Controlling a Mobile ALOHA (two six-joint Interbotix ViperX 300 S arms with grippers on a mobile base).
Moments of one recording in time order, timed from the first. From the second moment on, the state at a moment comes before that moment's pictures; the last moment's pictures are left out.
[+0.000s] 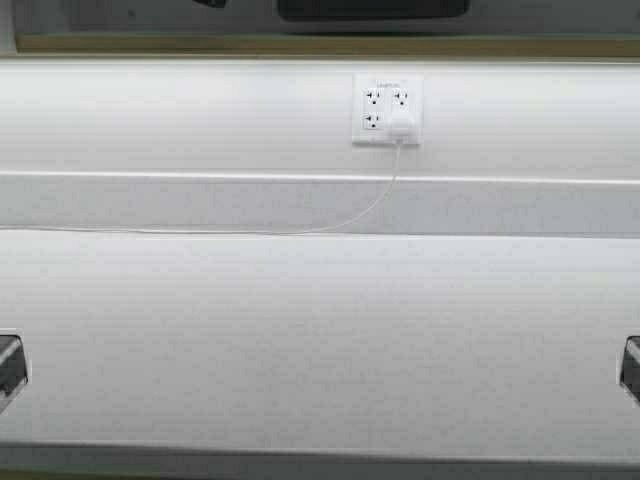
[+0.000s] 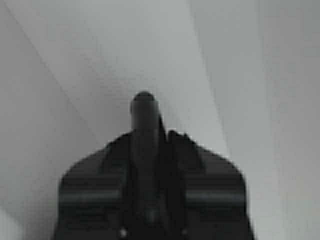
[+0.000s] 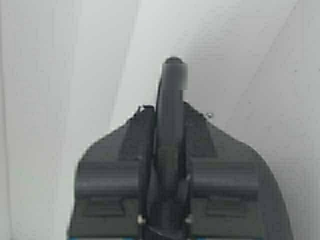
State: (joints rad) left arm -0.43 0.28 0.04 -0.19 -0.39 -1.05; right arm 0.20 0.06 0.36 -0.06 -0.44 1.32
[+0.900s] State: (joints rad) left arm -0.43 0.27 0.17 -0.33 -0.67 -1.06; right arm 0.18 0.13 0.41 -0.03 -0.62 1.30
